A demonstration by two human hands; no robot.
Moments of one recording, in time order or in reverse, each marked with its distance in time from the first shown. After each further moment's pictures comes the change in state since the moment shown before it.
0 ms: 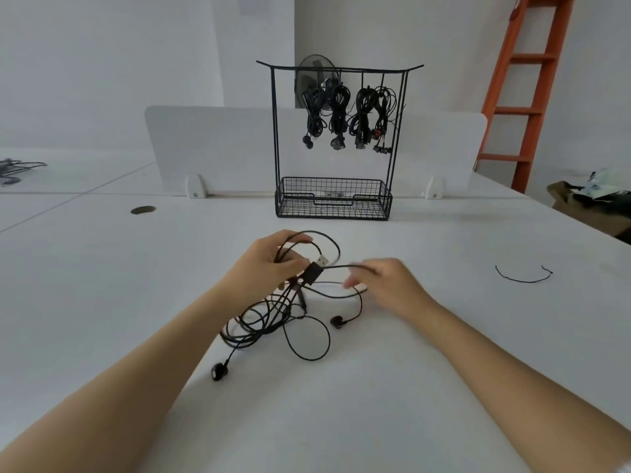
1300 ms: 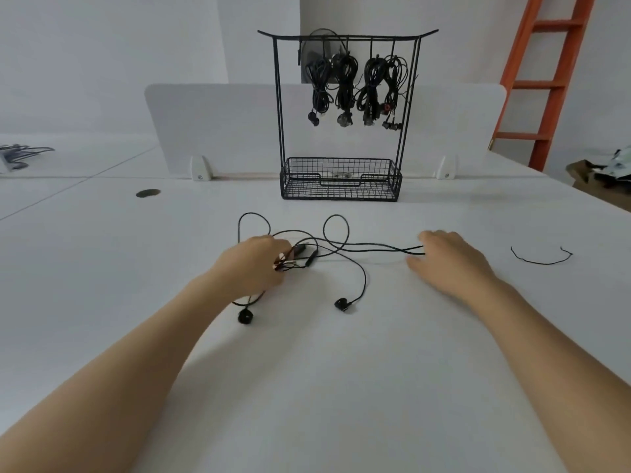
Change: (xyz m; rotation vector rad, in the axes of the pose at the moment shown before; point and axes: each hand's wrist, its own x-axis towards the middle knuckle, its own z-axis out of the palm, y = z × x) left_hand 0.009 -0.023 -0.014 1.053 -0.138 -0.113; right_hand 0.005 0.025 -0.048 -0.953 0.069 0.189
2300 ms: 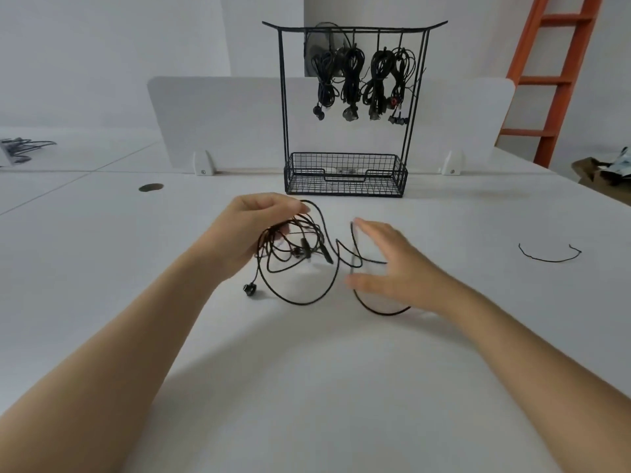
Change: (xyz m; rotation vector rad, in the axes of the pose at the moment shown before) left_hand -0.021 0.012 -0.039 -1.400 0.124 0.065; right_hand -0.020 -0.046 0.004 0.591 -0.101 -0.463
